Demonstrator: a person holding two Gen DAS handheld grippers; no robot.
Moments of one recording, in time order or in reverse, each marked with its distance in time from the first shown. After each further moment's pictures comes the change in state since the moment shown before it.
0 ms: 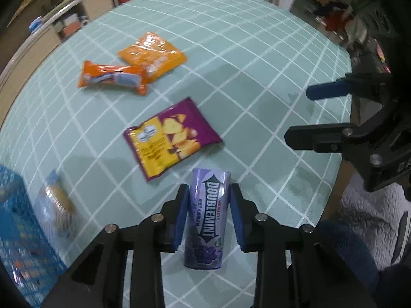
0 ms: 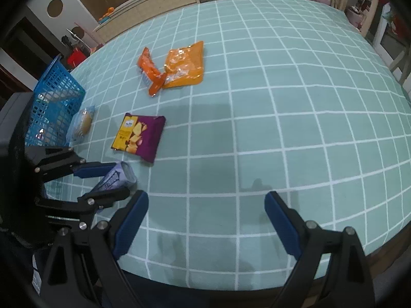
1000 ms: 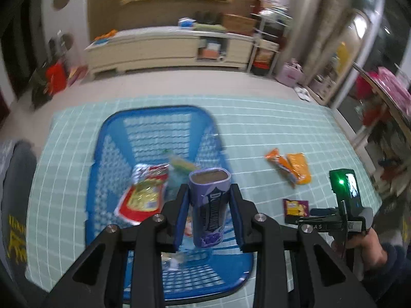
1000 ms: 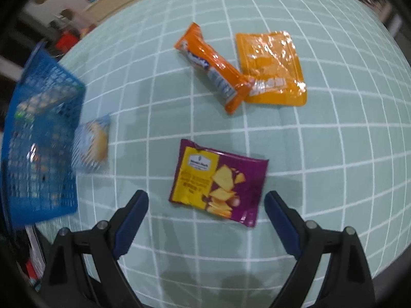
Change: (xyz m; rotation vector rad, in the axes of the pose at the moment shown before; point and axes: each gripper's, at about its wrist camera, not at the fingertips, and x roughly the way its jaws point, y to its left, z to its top) left arm -0.213 0.158 -0.096 -0.652 -0.395 0.259; right arm 0.072 0.095 0.069 0.042 0.172 -0.049
